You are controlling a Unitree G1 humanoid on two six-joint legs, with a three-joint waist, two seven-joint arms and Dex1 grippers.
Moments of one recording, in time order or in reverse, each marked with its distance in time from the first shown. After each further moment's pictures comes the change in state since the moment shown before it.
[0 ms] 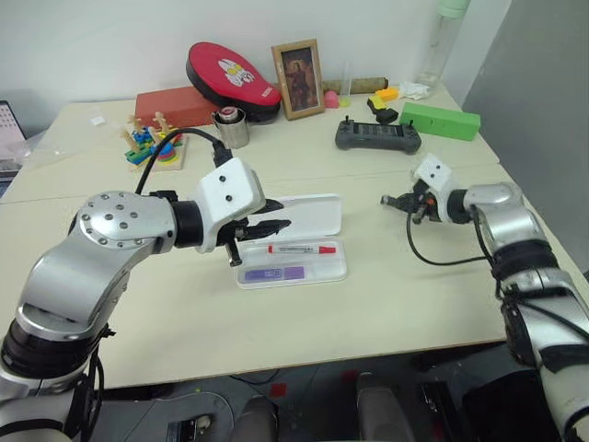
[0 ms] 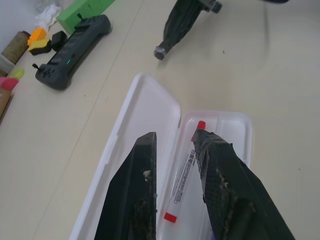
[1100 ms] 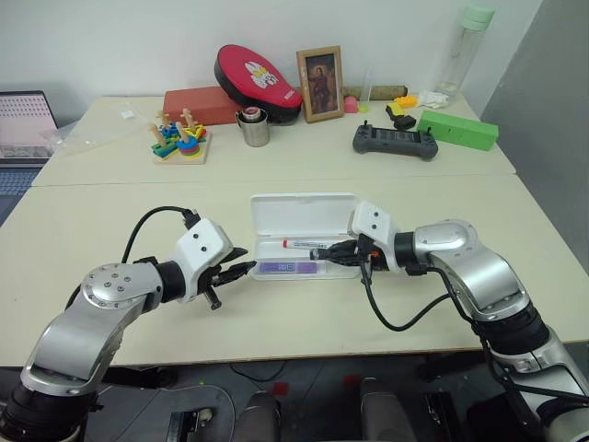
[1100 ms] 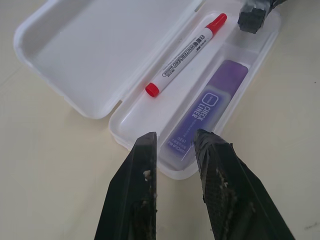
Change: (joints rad) left arm 0.384 -0.072 0.051 0.083 0.097 -0.148 0.118; right arm 0.223 0.058 0.208 -0.741 0.215 0.433 -0.096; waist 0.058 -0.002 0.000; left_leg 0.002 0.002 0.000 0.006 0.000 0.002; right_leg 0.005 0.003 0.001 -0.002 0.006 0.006
